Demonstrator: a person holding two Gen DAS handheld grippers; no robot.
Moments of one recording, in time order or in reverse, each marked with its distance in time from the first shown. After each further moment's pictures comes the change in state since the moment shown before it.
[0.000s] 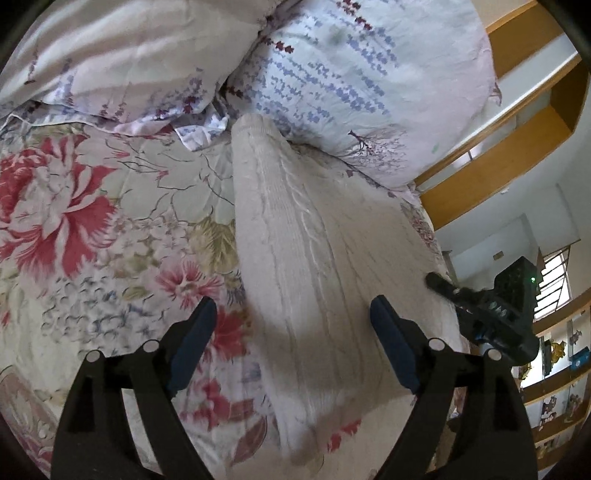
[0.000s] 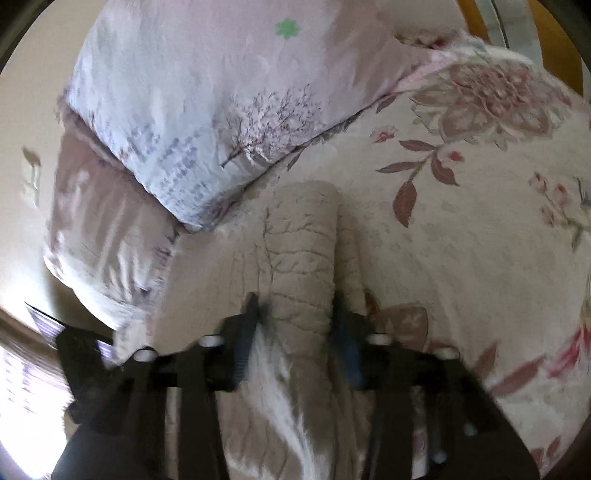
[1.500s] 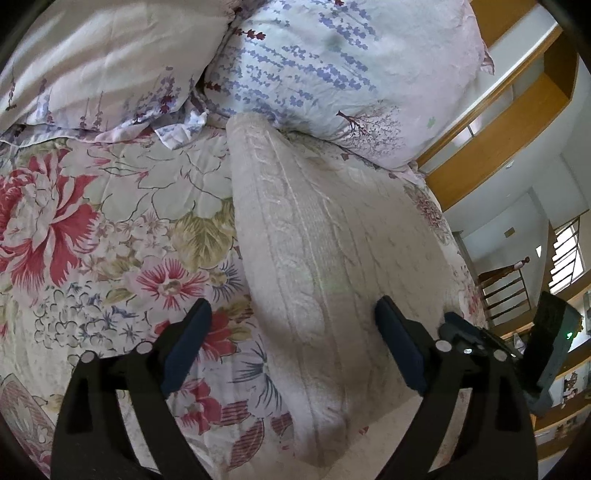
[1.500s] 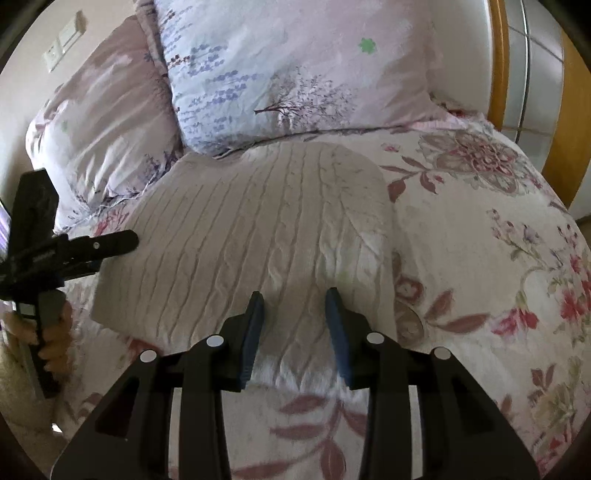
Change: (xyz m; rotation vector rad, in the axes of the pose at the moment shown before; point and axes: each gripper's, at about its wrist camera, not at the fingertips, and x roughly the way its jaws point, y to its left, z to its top) left arm 0.004 -0.017 -0.008 0.086 0.021 0.052; right arm -0.035 0.039 -0.069 -0.341 -0.036 -0.241
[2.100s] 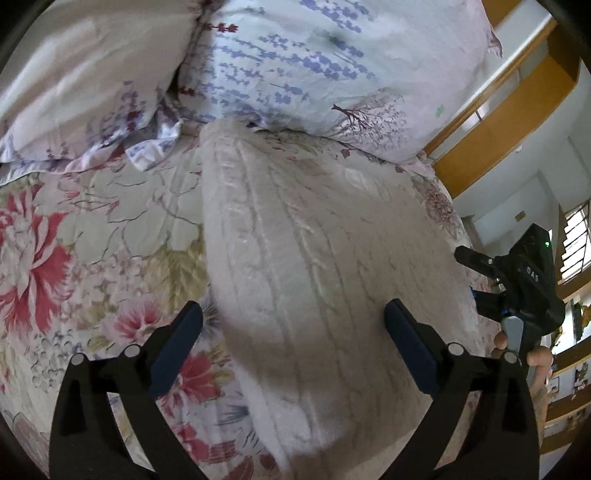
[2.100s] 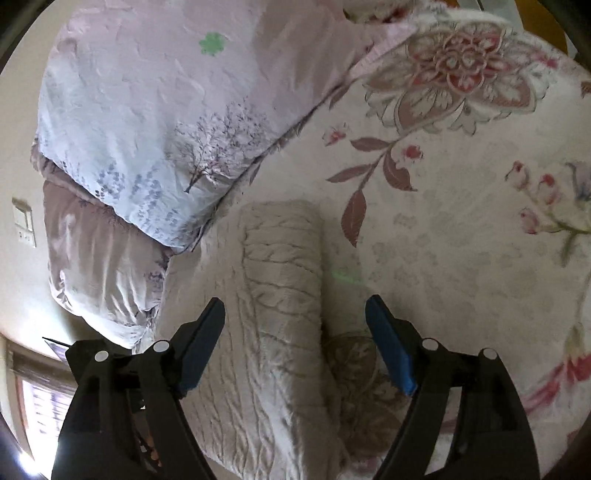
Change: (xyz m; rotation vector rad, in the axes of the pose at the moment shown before) left arm 0.025 -0.017 0.023 0.052 0.043 0.047; right arm 0.068 -0.105 0.051 0.511 0.112 0.299
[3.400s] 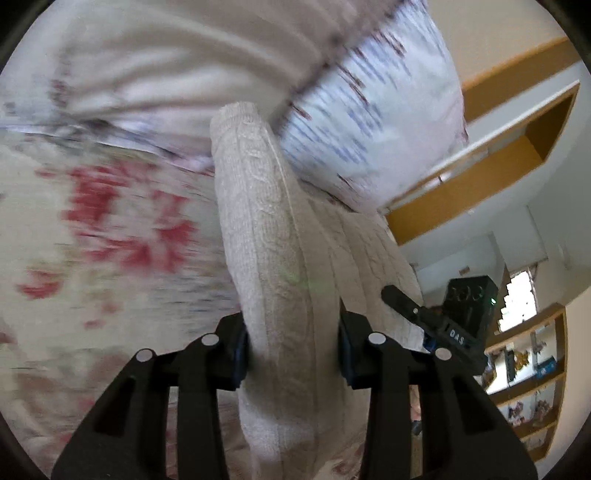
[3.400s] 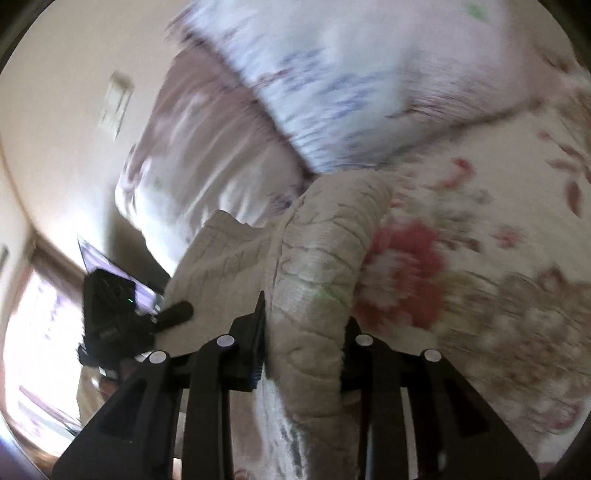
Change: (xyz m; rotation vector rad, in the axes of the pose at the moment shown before) left arm -0.134 0.103 -0.041 -0.203 -0.121 -0.227; right arm 0.027 0.155 -0.097 -0.398 0.015 0.216
